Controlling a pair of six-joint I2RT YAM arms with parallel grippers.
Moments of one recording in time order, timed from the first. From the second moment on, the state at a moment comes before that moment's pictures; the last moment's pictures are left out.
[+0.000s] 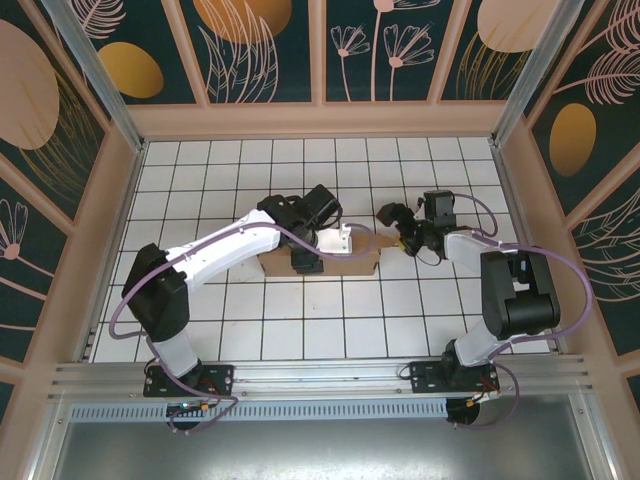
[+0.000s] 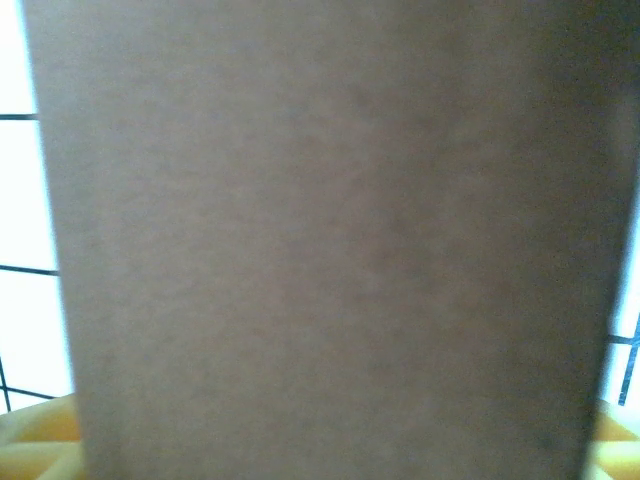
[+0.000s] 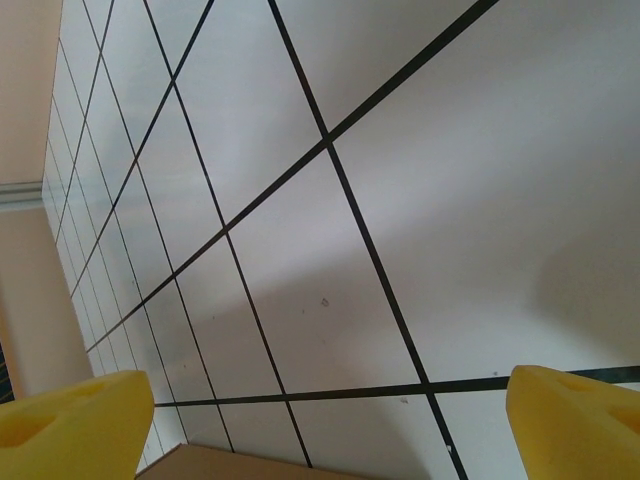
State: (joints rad) left arm -0.84 1.76 1.47 -0.95 -0.03 0.70; right arm 0.17 1.58 0.75 0.00 -0.48 0.90
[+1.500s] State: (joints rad) left arm -0.82 1.44 1.46 -0.47 -0.35 0.16; right arm 0.15 1.19 0.75 -0.13 -0.19 0.78
